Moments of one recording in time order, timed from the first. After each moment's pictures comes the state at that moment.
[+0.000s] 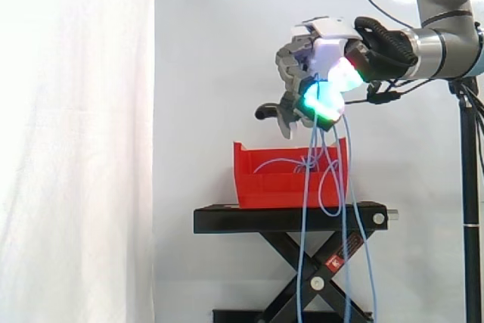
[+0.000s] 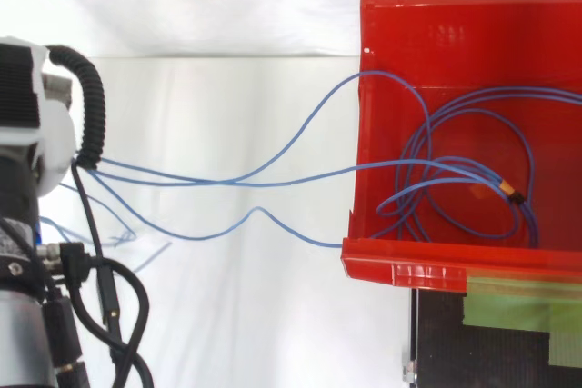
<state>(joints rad) -0.04 -2.21 -0.84 -3.34 -1.93 -0.88</state>
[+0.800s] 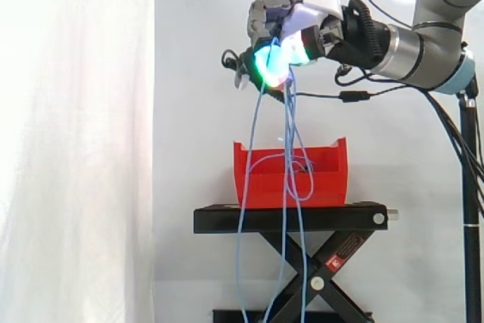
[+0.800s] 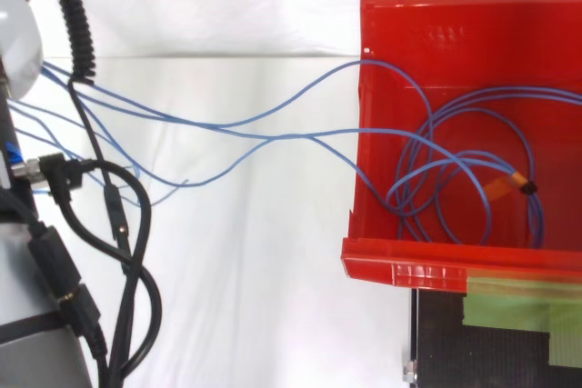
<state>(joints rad) -0.04 -2.21 -0.89 -2.97 -1.94 -1.03</state>
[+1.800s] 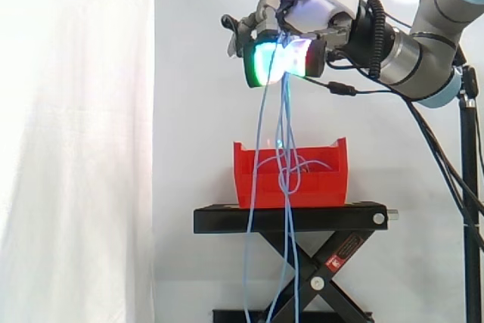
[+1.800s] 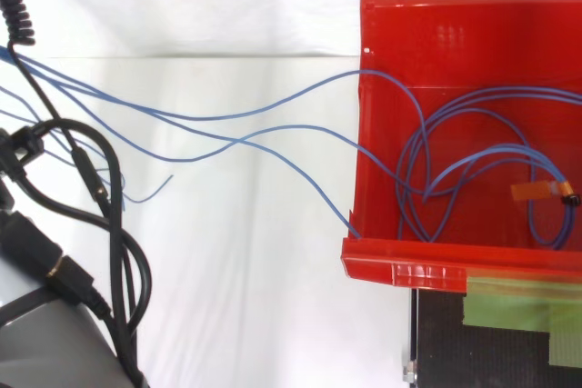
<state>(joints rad) -0.05 -2.21 -0.94 -2.76 -2.14 -1.32</state>
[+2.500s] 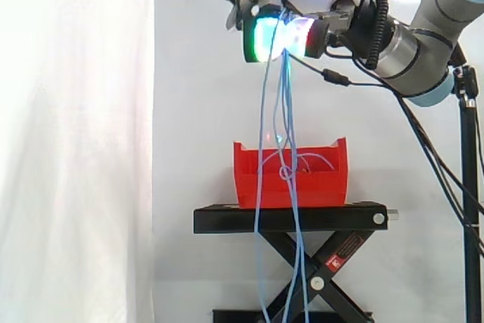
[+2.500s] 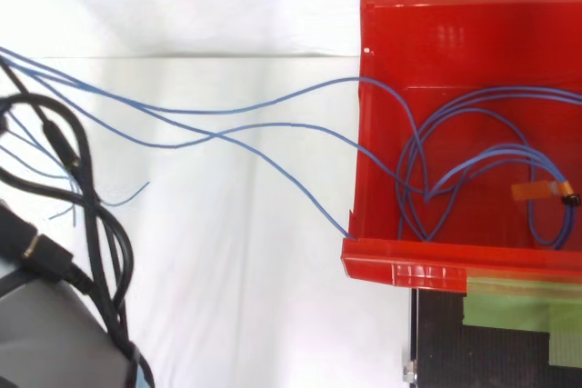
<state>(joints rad) -0.04 -2.21 -0.94 -2.65 -2.20 -1.32</state>
